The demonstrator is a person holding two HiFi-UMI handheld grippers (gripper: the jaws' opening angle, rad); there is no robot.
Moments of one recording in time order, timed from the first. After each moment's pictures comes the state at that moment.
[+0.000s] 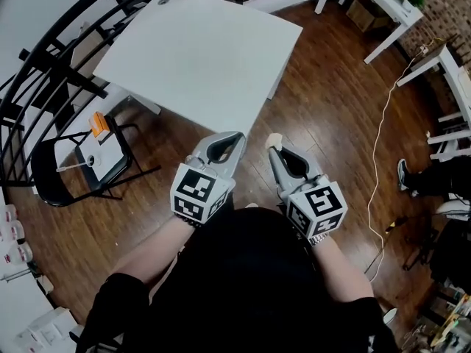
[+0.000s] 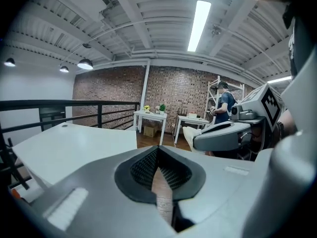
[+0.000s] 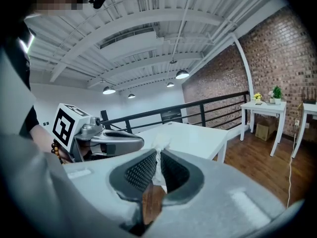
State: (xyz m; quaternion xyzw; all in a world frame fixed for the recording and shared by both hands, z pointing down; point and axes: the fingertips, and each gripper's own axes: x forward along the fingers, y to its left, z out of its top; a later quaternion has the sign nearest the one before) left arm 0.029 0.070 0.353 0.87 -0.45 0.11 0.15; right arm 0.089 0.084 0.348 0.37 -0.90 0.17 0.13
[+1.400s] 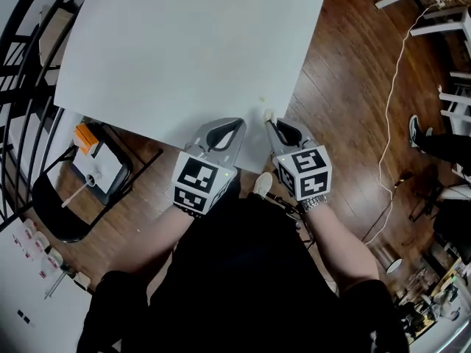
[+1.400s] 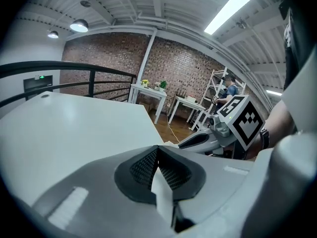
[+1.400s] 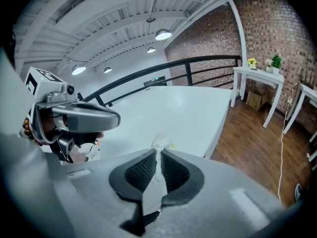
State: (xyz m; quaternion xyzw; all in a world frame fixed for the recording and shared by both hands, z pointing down) left arm -0.027 -0.102 0.478 0.87 -0.36 0.20 0.27; right arm 0.028 -0.101 0.533 0.40 -0.82 0.30 0.29
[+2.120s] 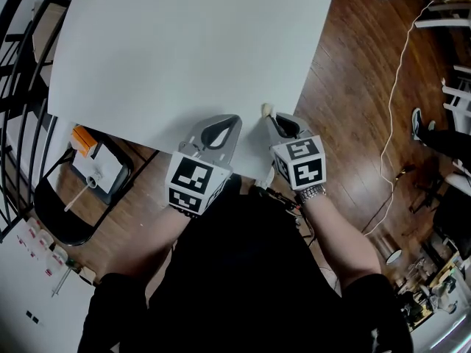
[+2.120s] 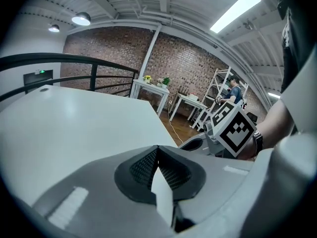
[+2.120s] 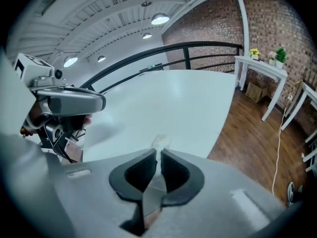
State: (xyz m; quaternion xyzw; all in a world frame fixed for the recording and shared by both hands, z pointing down) left arm -0.046 -0.132 0.497 0.86 -0.36 0.21 0.29; right arm 0.020 -0.126 0.580 0.39 -0.79 0.33 0.35
